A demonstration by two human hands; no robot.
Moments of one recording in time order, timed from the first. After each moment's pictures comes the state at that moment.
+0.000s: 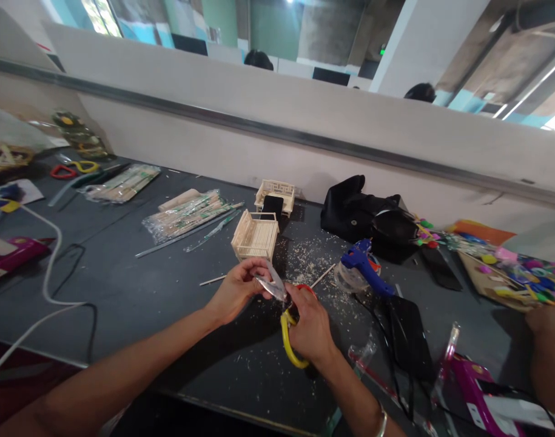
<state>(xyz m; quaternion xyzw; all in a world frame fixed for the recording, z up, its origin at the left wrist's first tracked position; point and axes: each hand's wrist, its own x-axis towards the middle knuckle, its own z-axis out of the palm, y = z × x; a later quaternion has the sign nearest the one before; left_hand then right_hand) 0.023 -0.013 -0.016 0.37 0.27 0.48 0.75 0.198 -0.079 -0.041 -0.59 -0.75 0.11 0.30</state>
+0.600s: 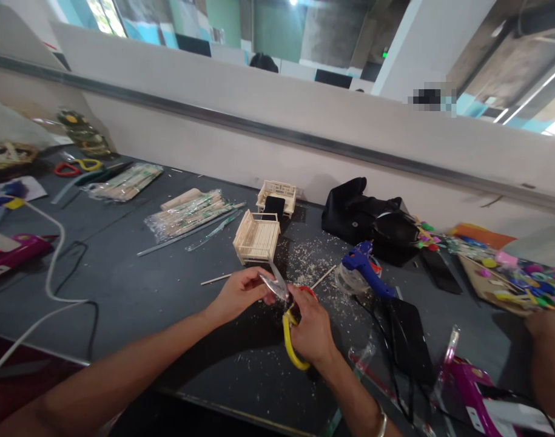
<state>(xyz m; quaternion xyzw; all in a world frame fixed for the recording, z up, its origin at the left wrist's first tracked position) 0.017 -0.016 -0.009 0.50 0.28 0.42 0.70 0.199 -0.079 -0.039 -0.58 -0.74 0.11 0.32</state>
